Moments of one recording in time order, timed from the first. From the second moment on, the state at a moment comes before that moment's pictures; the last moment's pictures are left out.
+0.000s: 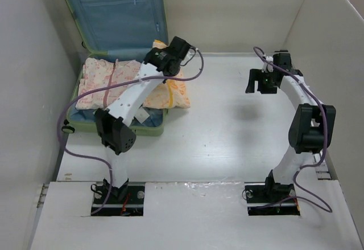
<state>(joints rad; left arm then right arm) -0.63 1.99 2.16 -1.23 -0.59 0.36 -0.08 1.79 1.43 -0.60 -0.28 -0.02</state>
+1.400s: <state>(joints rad) 0.33 1.70 1.62 -0.70 -0.28 0.14 0.75 1.95 1.88 -0.35 0.18 0.31</state>
